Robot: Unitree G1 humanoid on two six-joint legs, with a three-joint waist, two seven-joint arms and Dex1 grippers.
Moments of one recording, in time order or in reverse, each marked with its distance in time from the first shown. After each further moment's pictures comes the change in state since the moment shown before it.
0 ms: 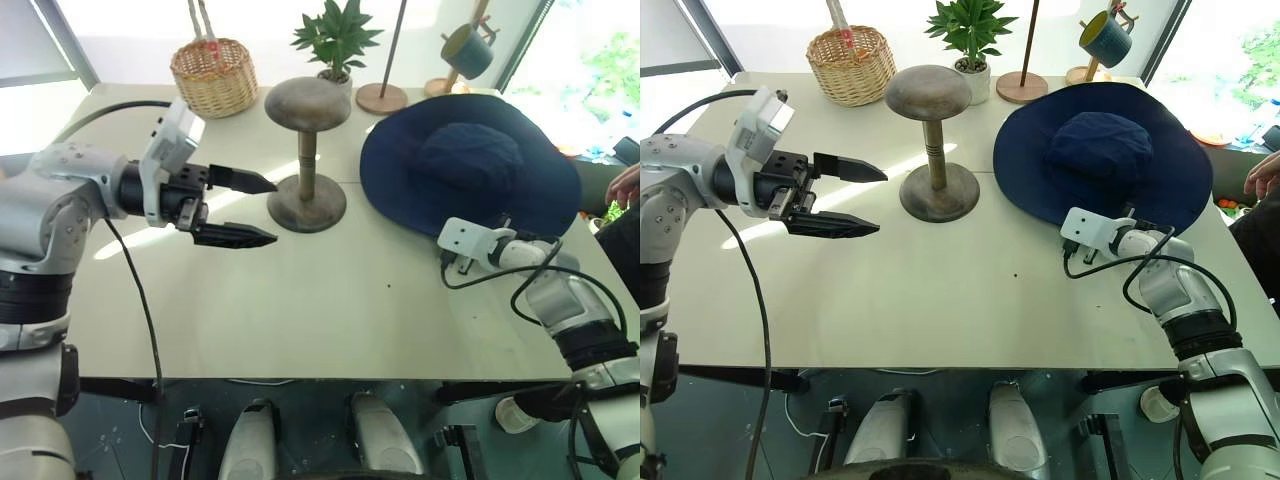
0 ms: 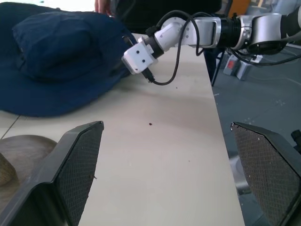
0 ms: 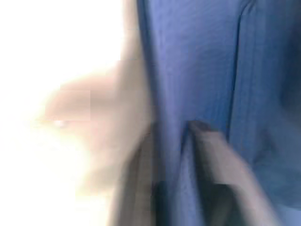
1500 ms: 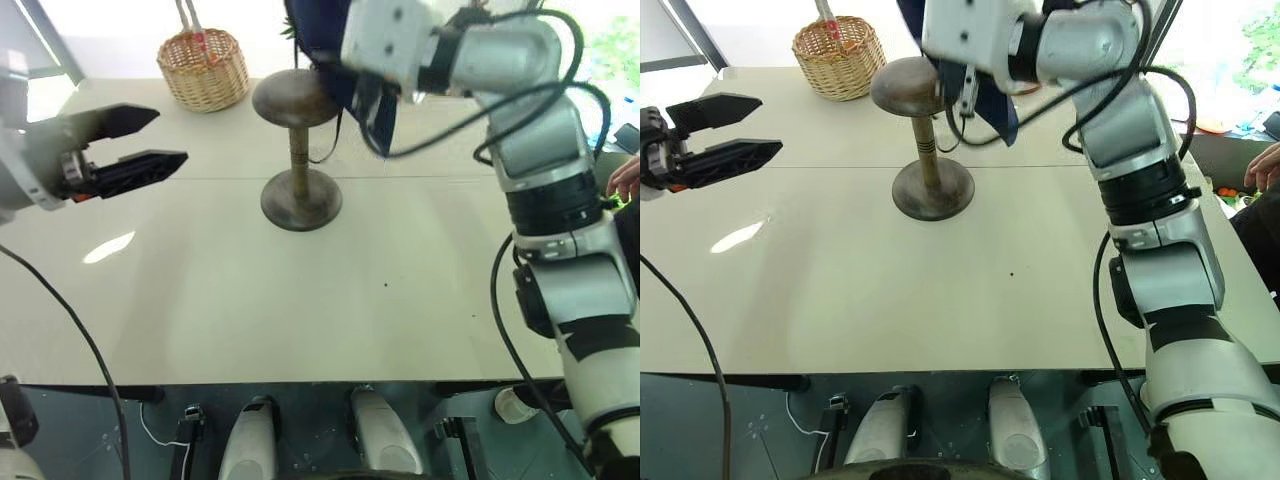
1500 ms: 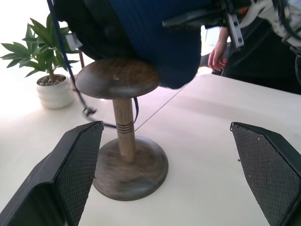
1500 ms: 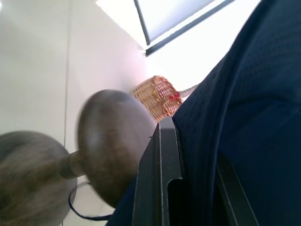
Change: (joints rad) left arm 0.238 0.128 0.486 -0.090 -0.179 0.088 0.347; right arm -0.736 0.221 0.084 -0.120 0.241 -0.183 0.325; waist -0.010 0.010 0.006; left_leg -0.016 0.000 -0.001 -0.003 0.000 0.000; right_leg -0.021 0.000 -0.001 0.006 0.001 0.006
